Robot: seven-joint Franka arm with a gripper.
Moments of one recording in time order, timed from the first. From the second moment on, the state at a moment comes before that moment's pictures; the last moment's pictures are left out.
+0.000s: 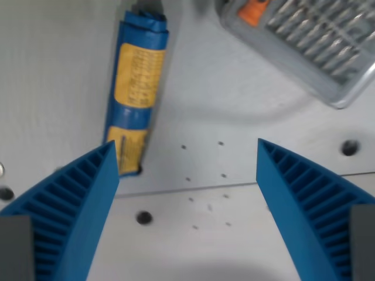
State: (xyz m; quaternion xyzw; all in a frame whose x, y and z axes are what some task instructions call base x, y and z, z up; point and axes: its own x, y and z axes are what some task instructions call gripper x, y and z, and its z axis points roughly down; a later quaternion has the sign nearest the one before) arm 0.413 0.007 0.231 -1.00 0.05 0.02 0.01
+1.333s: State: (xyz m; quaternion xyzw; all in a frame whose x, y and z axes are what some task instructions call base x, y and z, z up) arm 0.410 0.051 0.145 -0.99 0.15 0.02 0.01
